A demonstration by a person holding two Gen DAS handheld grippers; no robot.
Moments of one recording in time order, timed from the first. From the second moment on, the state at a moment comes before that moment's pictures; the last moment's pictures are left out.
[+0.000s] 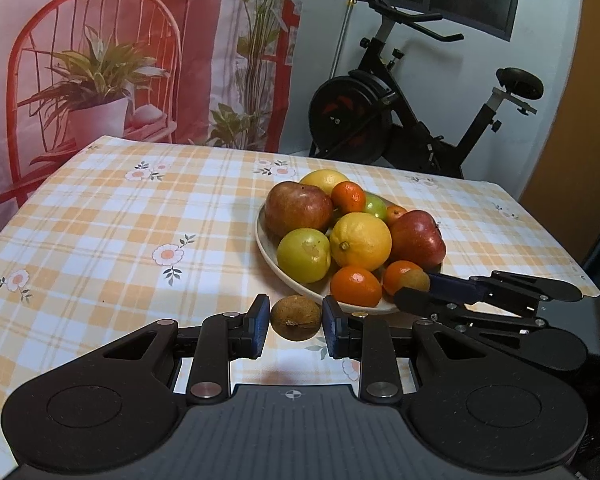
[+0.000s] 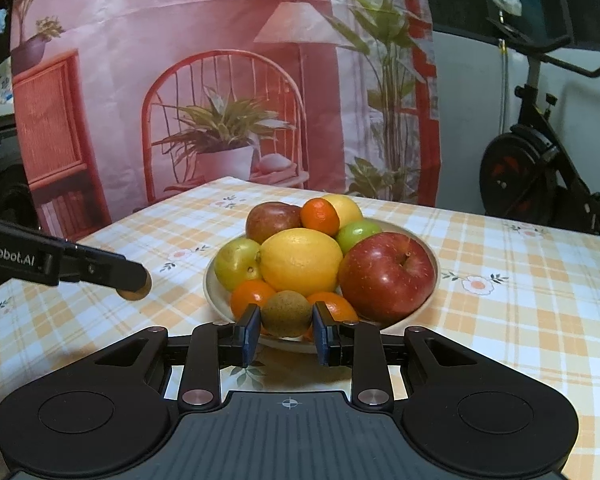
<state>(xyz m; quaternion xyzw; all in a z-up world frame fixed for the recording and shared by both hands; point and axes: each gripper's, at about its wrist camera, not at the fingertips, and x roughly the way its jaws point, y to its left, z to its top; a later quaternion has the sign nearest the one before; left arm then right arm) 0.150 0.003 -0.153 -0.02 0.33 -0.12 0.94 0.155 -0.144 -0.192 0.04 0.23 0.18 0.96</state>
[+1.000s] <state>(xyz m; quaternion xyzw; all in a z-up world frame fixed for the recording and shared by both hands) 0.214 -0.025 -0.135 -0.01 0.32 -0.12 0.94 0.144 -0.174 -0.191 0.11 0.18 0.14 0.97</state>
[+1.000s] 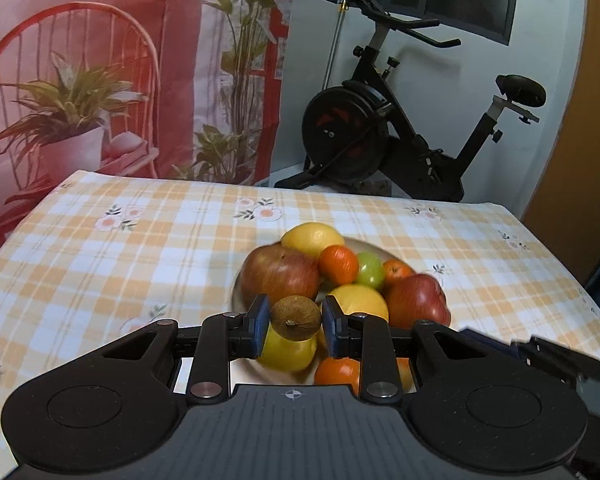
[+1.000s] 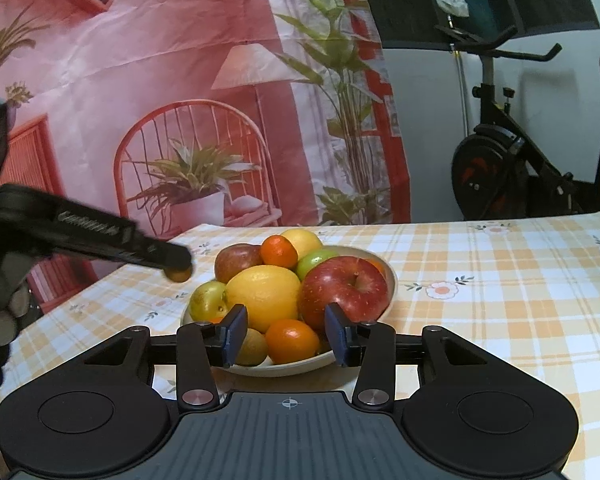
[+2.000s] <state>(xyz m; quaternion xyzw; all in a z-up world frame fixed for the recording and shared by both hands) 0.238 -0.024 -0.124 -0.02 0.32 -0.11 0.94 0.144 -0.178 -0.192 0.13 0.18 0.14 0.96</state>
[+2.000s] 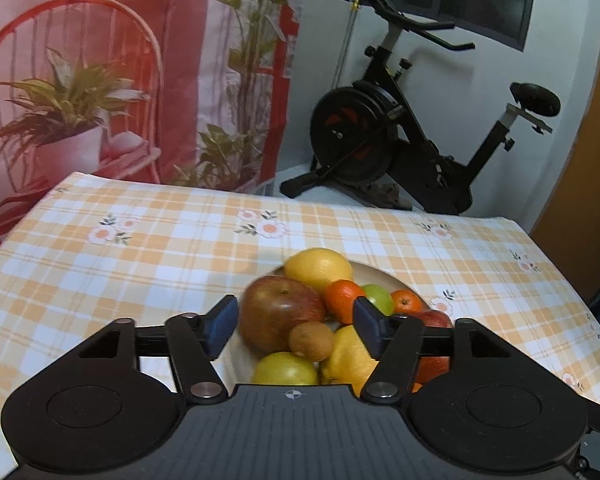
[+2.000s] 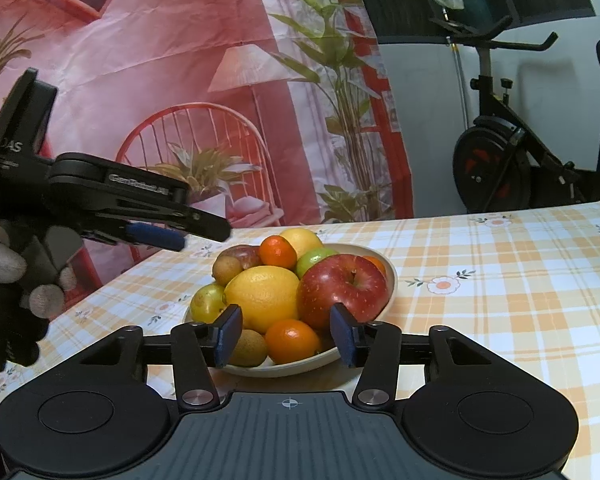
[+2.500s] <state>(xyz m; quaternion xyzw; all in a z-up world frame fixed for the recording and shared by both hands) 0.193 0.005 -0.096 -0.04 0.30 -0.10 0.95 0.124 -0.200 -0.156 0.14 0.18 0.09 0.97</state>
